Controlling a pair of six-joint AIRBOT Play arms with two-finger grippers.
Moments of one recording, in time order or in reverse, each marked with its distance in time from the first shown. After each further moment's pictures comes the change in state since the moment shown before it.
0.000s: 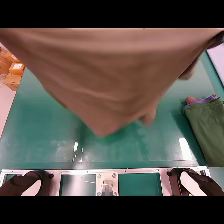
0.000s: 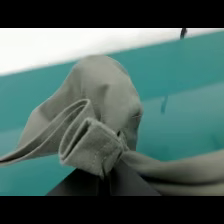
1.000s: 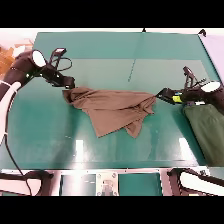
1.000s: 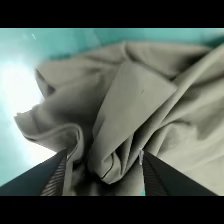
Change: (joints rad) left arm 0.011 -0.604 -0.326 -0.171 0.130 0.091; right arm 0.035 -0.385 -0.573 -0.018 -0.371 -0.055
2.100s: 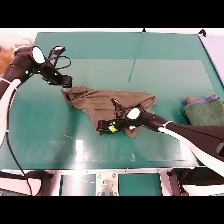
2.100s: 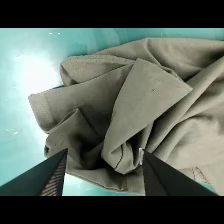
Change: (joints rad) left arm 0.002 -0.020 0.044 0.078 -0.056 -0.013; right arm 0.915 -0.270 -0.066 0.389 -0.340 0.190
